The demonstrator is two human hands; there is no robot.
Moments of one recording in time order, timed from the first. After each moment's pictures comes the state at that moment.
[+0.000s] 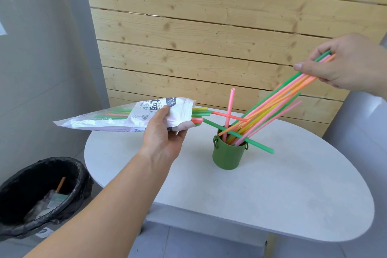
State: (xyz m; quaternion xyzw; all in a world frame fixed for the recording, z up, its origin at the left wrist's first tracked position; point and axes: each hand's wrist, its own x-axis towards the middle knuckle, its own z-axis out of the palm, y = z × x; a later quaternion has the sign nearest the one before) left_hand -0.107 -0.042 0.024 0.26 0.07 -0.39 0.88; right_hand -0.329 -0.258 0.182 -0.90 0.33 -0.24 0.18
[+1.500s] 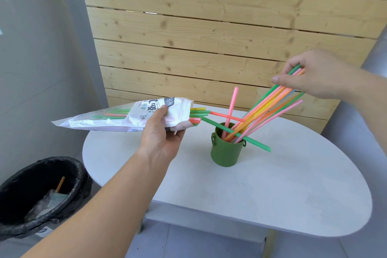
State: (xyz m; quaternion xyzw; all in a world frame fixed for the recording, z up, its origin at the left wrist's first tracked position) left_hand -0.108 -0.042 0.019 0.27 0.07 -0.39 0.88; right_hand -0.307 -0.254 0.152 -0.93 0.30 -0.19 0.06
